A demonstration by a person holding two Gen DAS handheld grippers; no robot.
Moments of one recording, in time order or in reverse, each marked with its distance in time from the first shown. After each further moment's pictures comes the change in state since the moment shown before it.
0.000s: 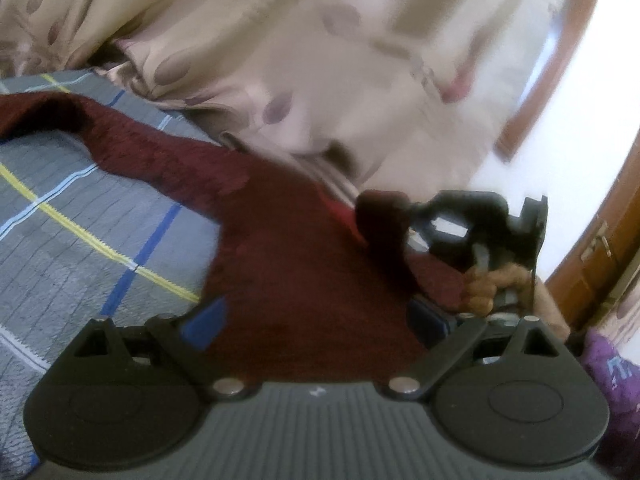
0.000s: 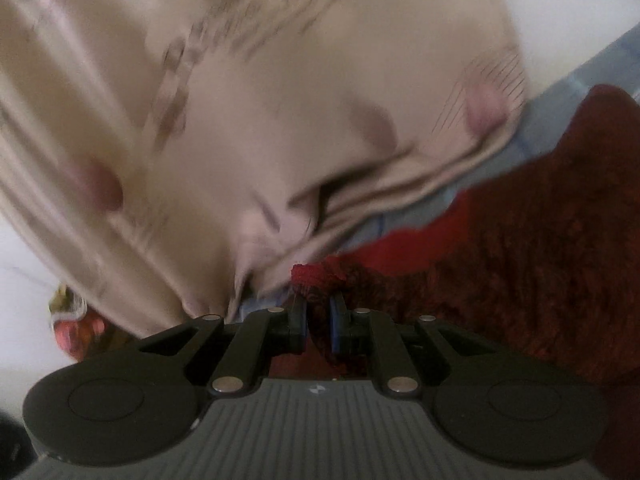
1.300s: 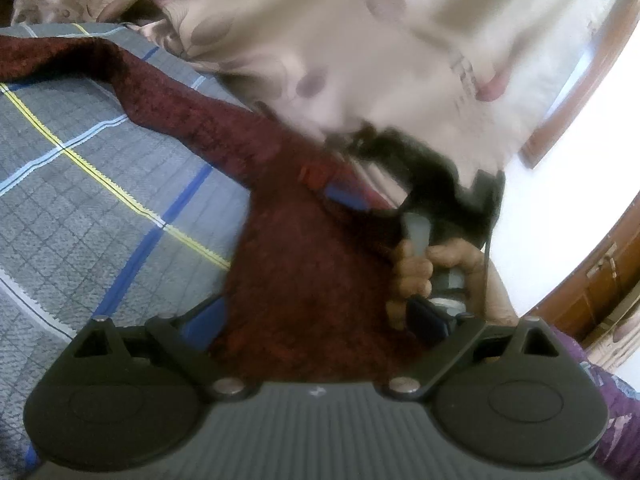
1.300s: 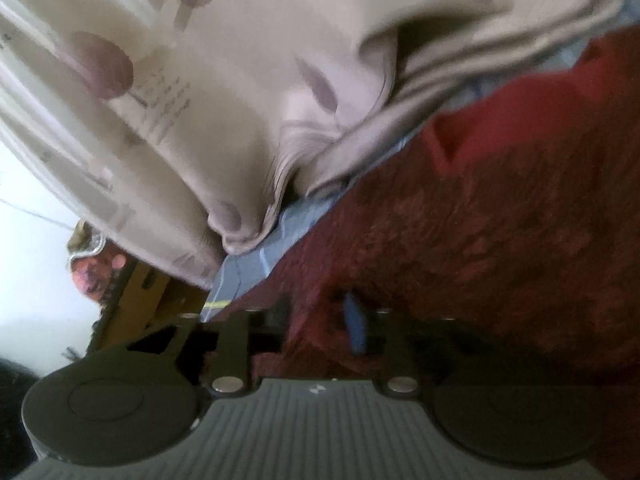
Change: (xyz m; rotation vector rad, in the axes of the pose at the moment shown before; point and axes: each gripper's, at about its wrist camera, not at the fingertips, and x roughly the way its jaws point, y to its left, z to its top) left arm 0.004 0.019 -0.006 -0.111 0.063 0.025; right arm 0.104 0.049 -0.073 0.019 0.209 0.116
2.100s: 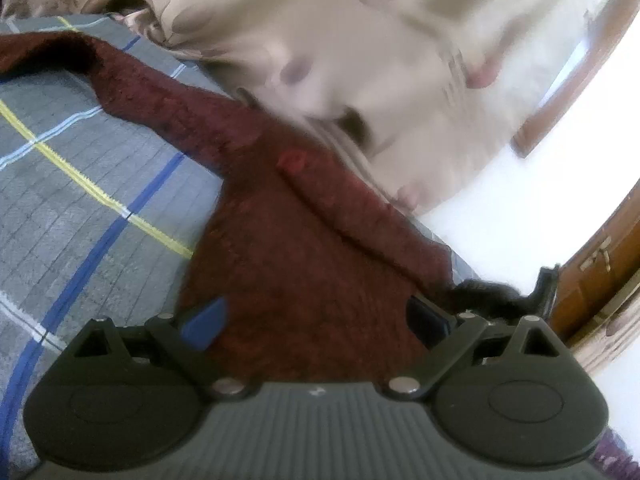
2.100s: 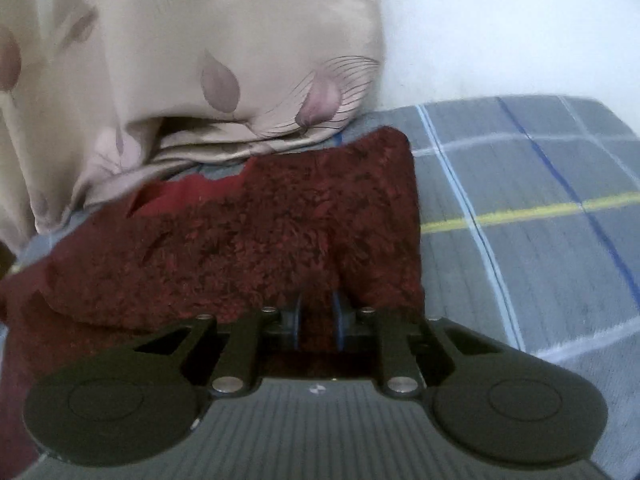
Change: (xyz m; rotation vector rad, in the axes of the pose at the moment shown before) left arm 0.009 -0.023 0.003 0.003 0.041 -0.017; right arm -0.192 -0.089 0.025 -0.294 -0.130 -0.584
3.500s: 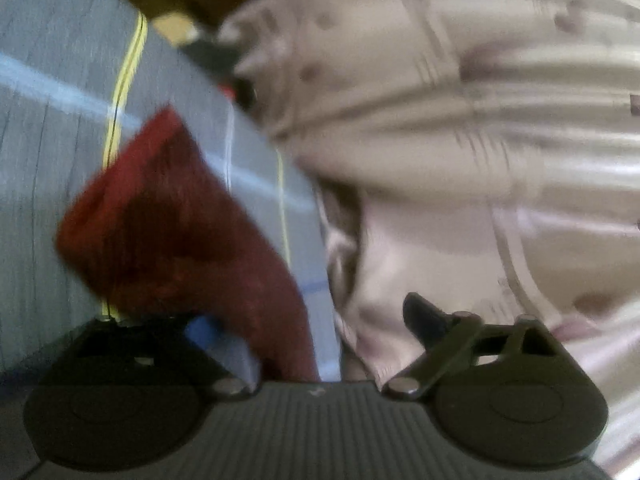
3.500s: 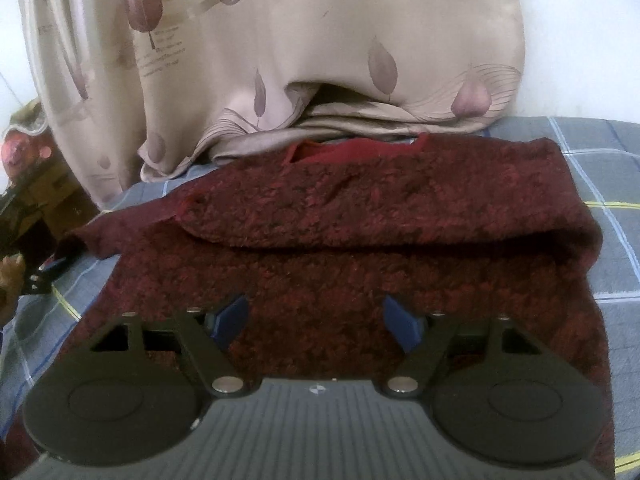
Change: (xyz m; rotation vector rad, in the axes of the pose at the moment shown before) left arm -0.002 0.244 0.162 -0.783 -0.569 0.084; right arm -0.037 0.088 -0.072 -0.148 -0.036 0.223
